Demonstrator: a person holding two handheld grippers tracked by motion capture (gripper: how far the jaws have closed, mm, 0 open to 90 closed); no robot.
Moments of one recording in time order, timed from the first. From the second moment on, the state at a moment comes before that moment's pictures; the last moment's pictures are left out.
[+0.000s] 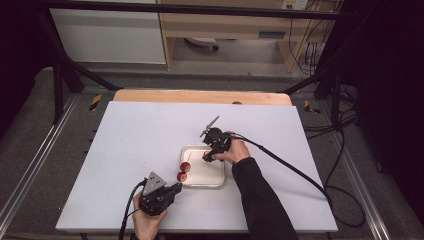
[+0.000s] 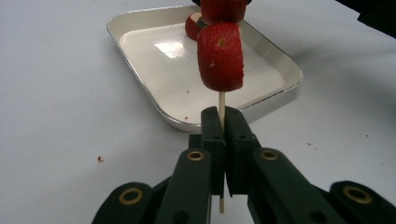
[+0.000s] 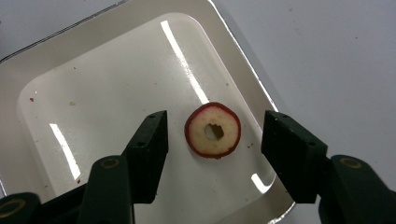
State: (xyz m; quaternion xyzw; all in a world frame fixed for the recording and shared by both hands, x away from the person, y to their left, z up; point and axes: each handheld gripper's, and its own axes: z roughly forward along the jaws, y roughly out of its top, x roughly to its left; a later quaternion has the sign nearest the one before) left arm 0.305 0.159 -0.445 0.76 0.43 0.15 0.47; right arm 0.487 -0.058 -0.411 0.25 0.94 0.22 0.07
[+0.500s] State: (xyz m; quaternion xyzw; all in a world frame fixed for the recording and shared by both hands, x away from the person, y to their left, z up) left arm 0.306 0.161 -0.445 0.76 0.43 0.15 0.47; right arm 0.497 -0.054 -0.417 0.25 0.95 0.20 0.04
